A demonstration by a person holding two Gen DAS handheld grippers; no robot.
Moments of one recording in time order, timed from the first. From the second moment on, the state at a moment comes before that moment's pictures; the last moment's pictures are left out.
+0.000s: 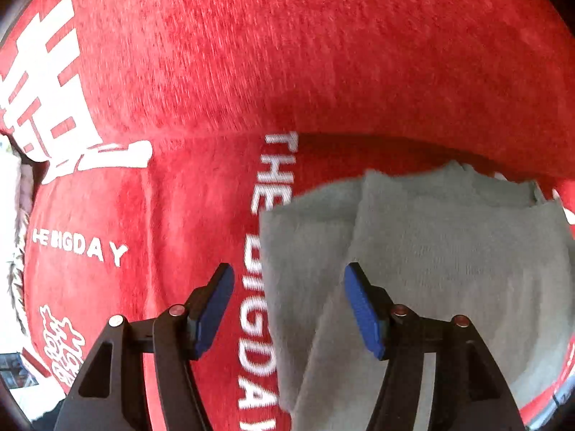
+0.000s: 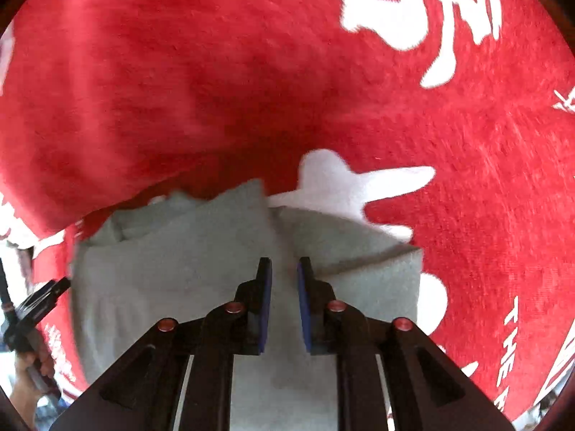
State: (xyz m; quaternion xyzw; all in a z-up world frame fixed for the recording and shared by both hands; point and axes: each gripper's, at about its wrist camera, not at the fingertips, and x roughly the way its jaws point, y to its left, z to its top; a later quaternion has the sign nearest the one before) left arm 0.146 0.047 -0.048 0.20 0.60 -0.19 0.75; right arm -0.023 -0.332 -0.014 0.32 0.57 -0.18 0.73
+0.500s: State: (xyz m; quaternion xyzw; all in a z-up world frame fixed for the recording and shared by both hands) left arm 0.105 0.106 -0.039 0.17 0.66 -0.20 0.71; right arm -0.087 -0.292 -0.006 0.41 0.57 -0.15 0.70
